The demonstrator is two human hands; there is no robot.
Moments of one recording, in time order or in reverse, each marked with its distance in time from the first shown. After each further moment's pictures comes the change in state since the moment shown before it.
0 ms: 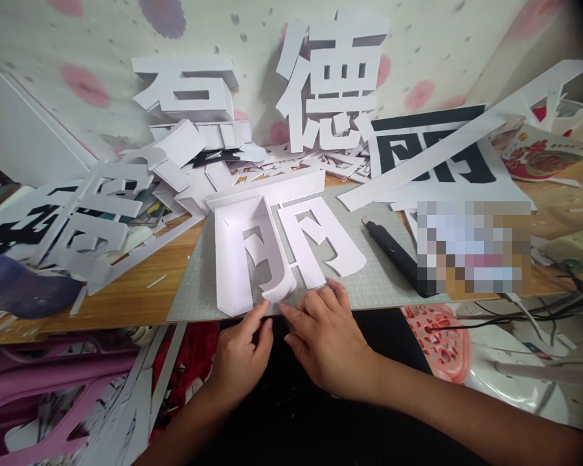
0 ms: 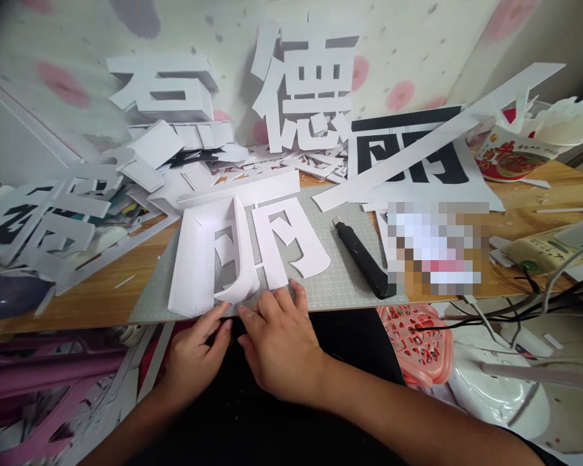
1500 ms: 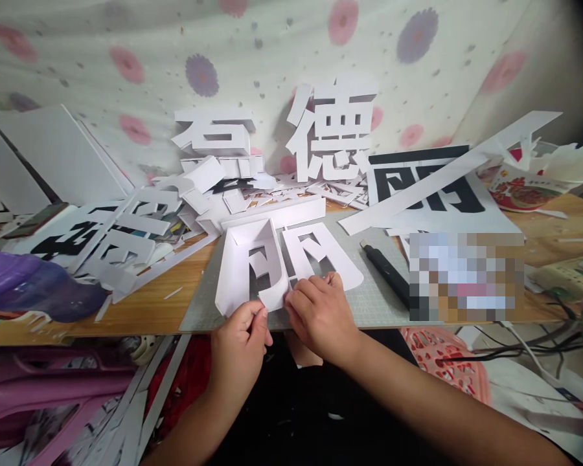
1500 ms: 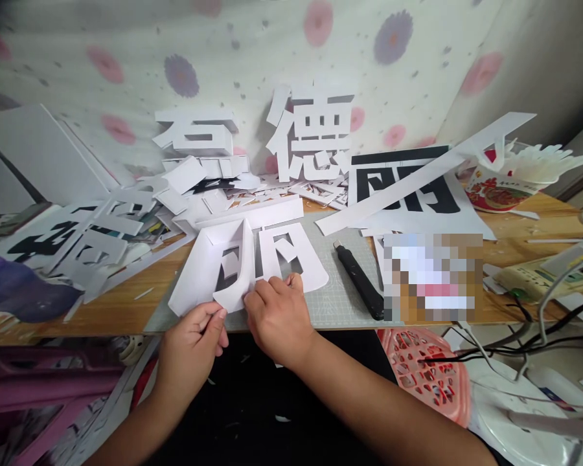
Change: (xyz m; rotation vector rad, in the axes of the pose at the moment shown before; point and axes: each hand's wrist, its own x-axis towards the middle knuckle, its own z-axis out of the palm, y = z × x) left_hand 0.046 0.043 -0.027 -0.185 -0.039 -0.598; right_hand 0.046 0.018 0.000 -0.199 0.353 -0.203
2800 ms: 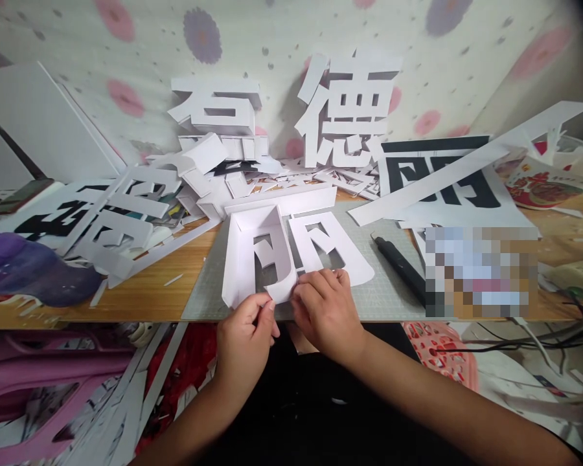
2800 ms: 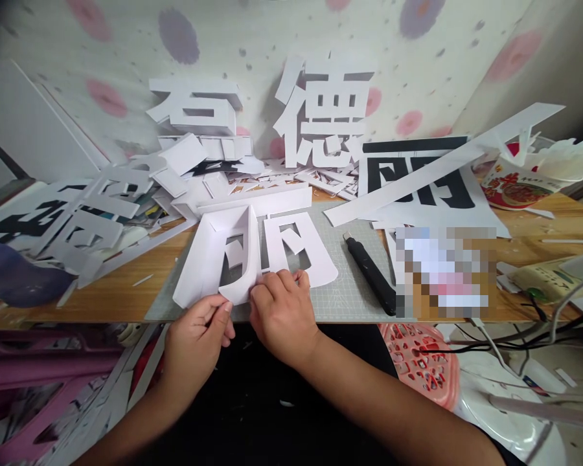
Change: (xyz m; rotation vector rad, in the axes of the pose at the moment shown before) left_hand -0.002 -0.014 0.002 -0.111 -0.009 0.031; right_hand -0.003 -0.009 0.008 0.063 0.029 0.068
